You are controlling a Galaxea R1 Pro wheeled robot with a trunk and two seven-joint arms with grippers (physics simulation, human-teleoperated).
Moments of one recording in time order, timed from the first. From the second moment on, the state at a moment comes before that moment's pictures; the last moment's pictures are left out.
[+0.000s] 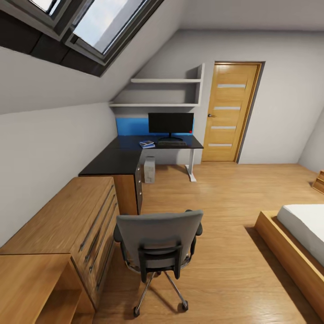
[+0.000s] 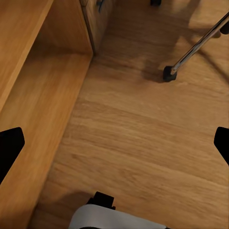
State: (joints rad) left arm -0.01 -0.07 -0.21 -0.30 0.35 -0.53 0.28; right arm -0.26 0.01 0.81 -0.02 -0.67 -0.76 -0.17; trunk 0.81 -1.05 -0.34
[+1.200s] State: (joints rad) left arm -0.01 -0.07 -0.21 -0.35 0.36 -0.53 0.27; right arm -0.26 0.01 0.81 -0.02 -0.67 -0.76 -0.17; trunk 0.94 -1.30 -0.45
